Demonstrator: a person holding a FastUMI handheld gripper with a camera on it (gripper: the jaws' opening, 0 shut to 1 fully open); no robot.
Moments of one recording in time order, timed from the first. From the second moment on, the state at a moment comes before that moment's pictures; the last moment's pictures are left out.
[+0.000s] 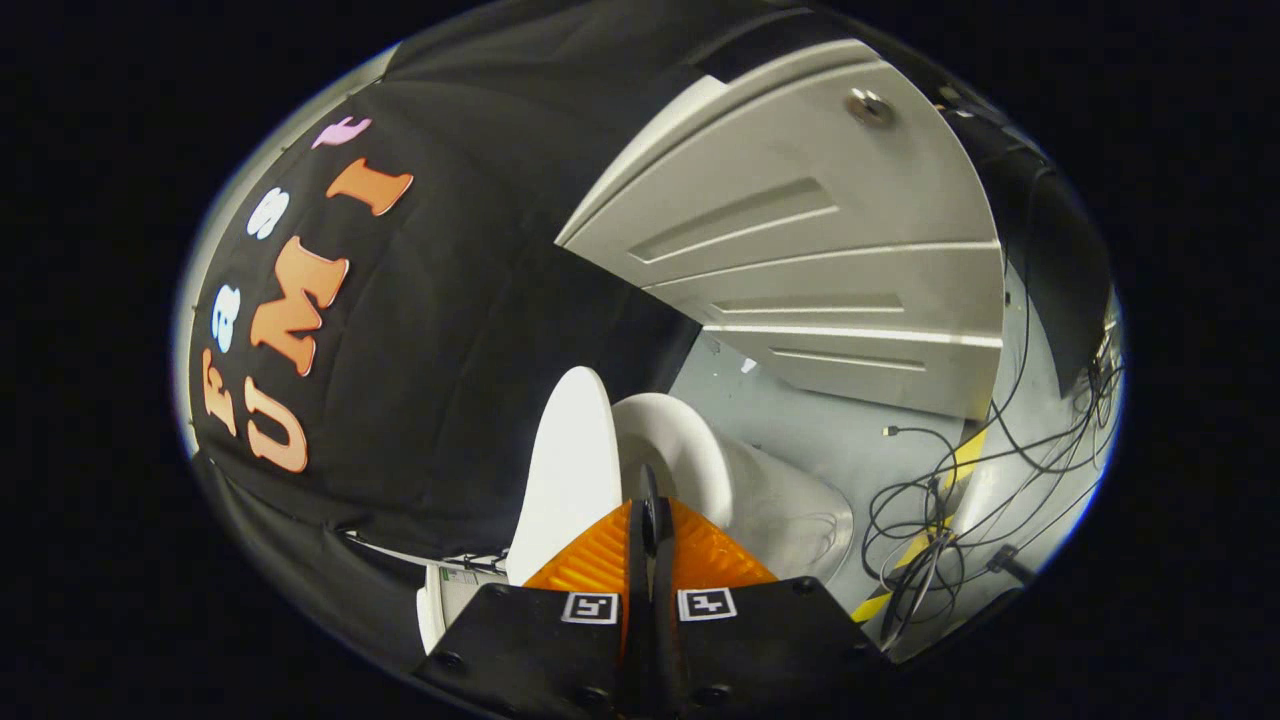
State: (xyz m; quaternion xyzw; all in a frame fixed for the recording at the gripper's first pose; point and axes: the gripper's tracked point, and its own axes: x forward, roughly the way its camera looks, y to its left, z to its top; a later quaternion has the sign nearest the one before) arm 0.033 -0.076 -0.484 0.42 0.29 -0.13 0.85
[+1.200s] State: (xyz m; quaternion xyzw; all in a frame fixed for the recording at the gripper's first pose) arm 0.066 0.062 -0.291 0.18 0.23 -0.04 0.96
